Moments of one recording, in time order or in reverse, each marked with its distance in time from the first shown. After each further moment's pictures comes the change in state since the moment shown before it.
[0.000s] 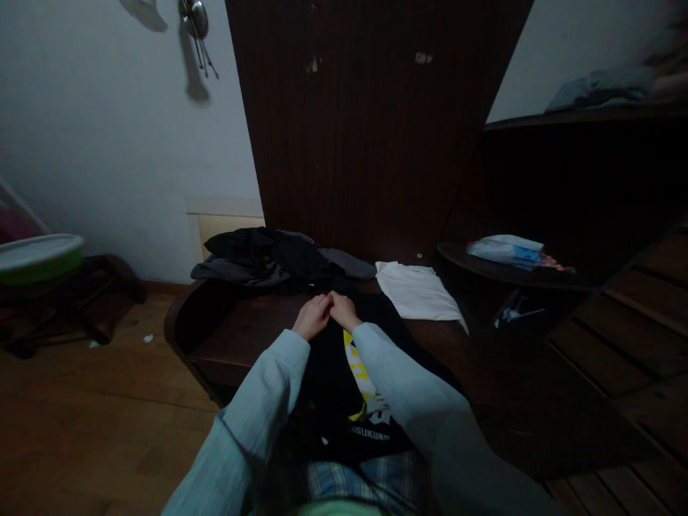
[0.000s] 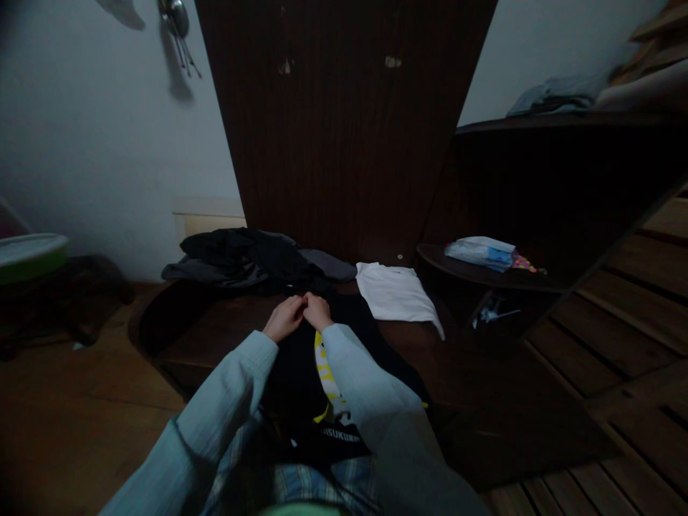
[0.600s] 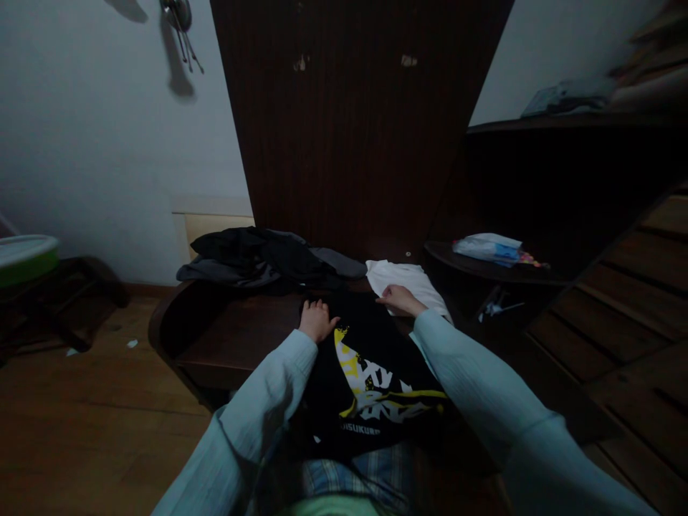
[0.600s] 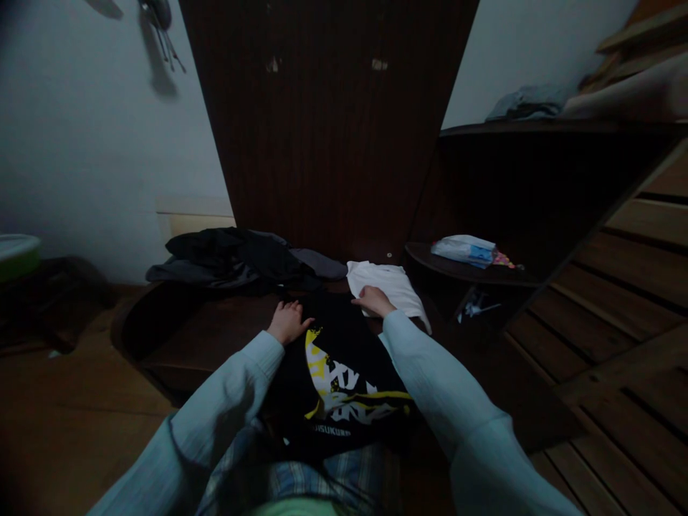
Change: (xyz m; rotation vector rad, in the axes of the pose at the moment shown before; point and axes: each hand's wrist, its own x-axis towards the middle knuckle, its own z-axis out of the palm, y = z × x) left_hand 0.003 0.042 0.007 0.217 -0.125 -0.165; right_hand -0.023 0.119 -0.107 -0.174 0.008 0.263
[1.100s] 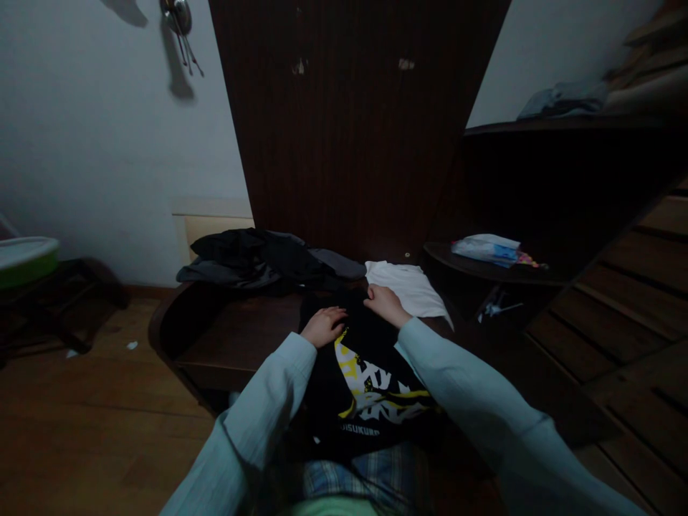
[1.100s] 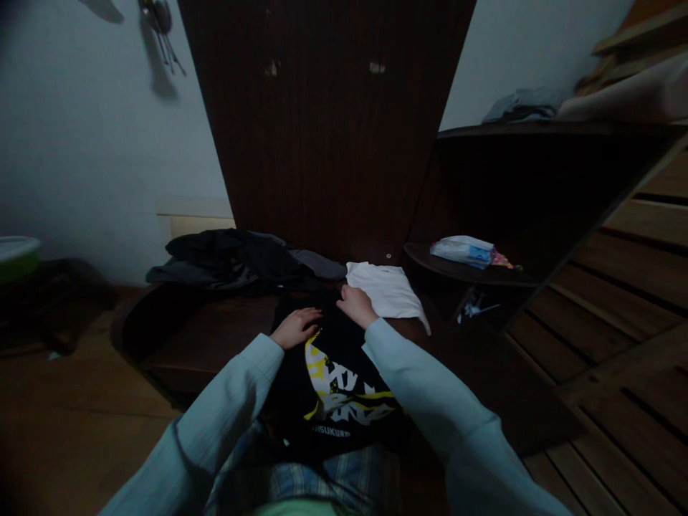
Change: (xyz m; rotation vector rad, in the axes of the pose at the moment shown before) left_hand 0.002 -0.003 0.013 -0.363 -0.057 0.379; right_hand -0.034 -0.053 -0.005 -0.092 0.032 -0.122
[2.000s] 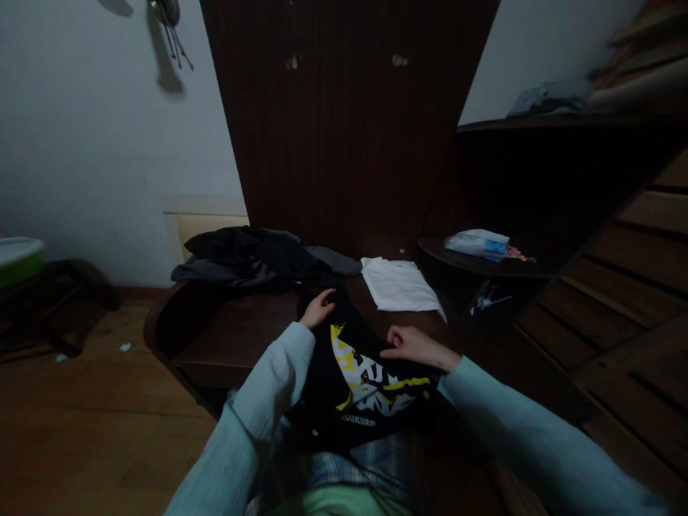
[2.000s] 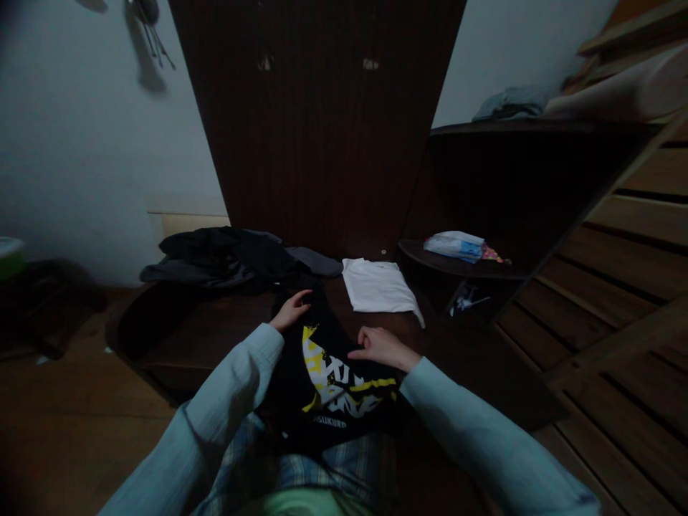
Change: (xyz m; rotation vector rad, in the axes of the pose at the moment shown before) left_hand 0.024 -0.030 0.013 -0.684 0.266 -0.337; right_hand -0.094 0.050 0.003 0.236 -0.313 -0.139
